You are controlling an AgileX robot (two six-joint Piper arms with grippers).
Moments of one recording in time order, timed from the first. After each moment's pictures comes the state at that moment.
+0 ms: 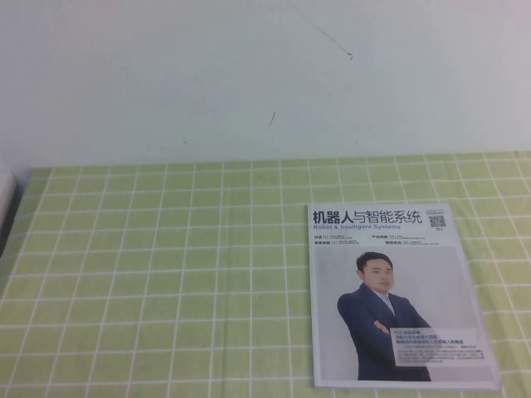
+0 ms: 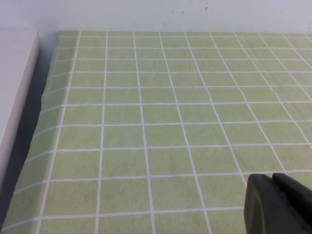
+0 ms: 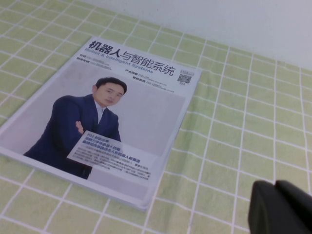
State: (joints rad) right arm 0.16 0.14 -0.36 0.07 0.76 -0.26; left arm -0.11 -0.01 0.01 -0.09 0.38 -0.06
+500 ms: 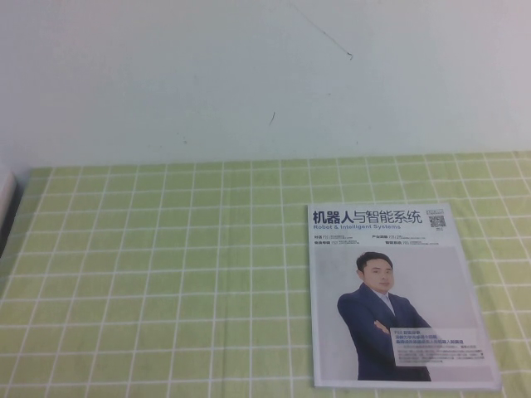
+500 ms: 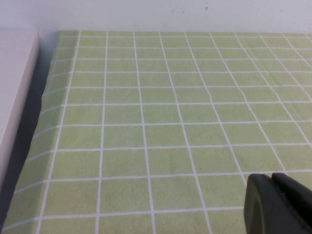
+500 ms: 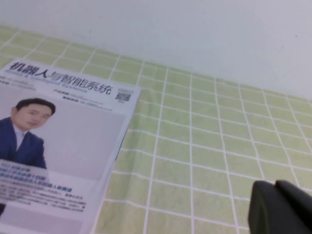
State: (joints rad) right arm 0.05 0.03 -0.02 -0.02 0.34 -0.21; left arm -0.11 -0.01 0.01 -0.09 0.38 -0.06
